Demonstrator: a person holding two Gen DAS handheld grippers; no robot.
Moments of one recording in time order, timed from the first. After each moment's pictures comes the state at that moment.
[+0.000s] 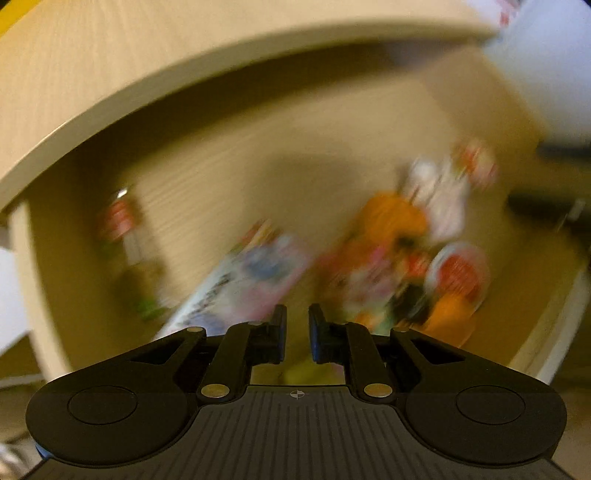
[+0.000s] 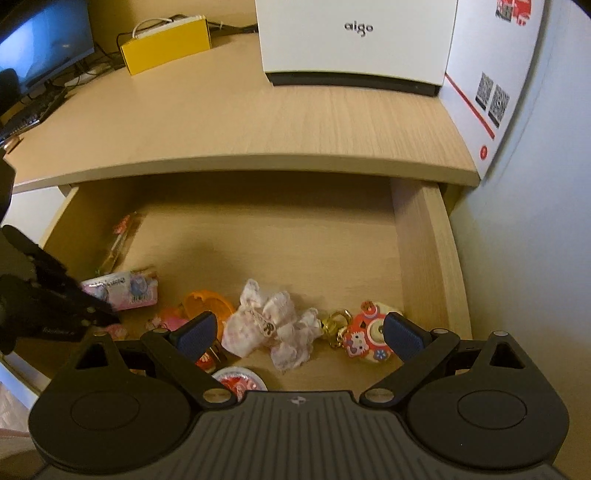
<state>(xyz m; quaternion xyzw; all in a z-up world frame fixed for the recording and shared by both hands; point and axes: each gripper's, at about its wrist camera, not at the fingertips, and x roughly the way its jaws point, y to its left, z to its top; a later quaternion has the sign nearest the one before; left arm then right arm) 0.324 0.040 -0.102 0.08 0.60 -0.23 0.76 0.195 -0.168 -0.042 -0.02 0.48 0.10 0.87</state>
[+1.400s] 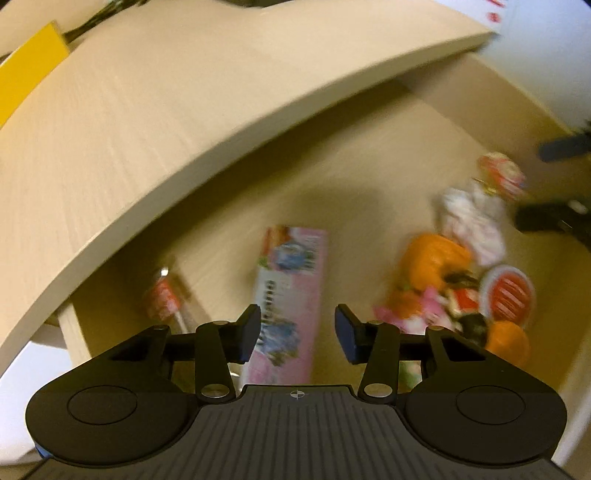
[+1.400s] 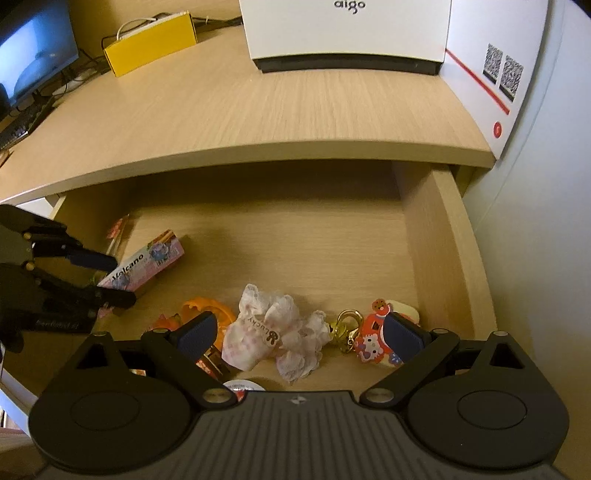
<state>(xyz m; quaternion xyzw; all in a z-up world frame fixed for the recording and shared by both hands) 0.462 0.099 -0.060 0.18 0.53 -0.21 0.80 0.210 -0.164 -0.058 0.00 0.49 0.10 0.87</state>
